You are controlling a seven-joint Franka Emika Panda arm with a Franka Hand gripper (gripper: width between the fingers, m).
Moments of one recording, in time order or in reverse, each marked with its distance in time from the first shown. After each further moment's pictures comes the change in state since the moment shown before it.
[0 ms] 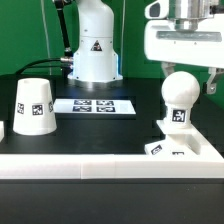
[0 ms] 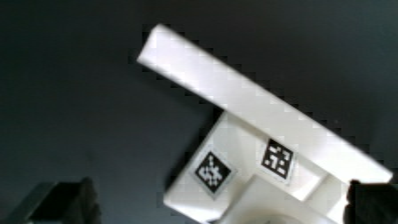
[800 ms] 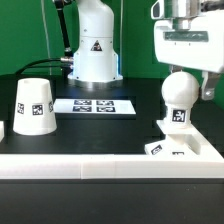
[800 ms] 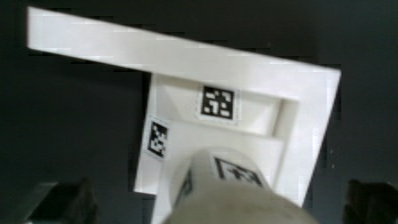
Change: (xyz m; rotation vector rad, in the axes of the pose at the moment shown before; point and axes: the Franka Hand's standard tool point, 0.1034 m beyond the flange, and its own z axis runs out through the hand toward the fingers) arm 0.021 -0.029 -0.005 0.043 -0.019 0.366
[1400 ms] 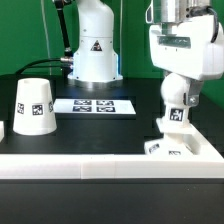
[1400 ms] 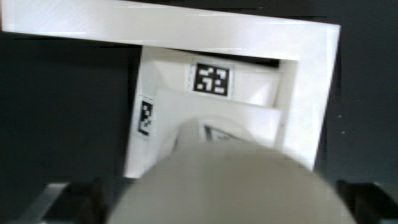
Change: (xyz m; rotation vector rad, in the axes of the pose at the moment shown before) arm 0.032 -0.011 0.010 0.003 0.003 0.164
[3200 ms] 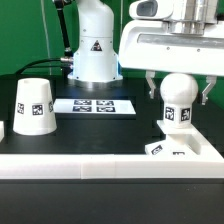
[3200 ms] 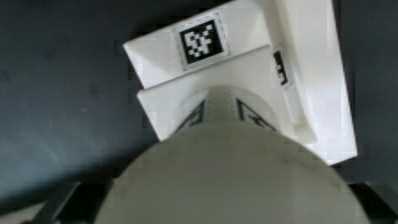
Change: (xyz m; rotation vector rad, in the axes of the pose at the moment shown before) arm 0.005 -0.001 0.000 -0.046 0.123 -0.995
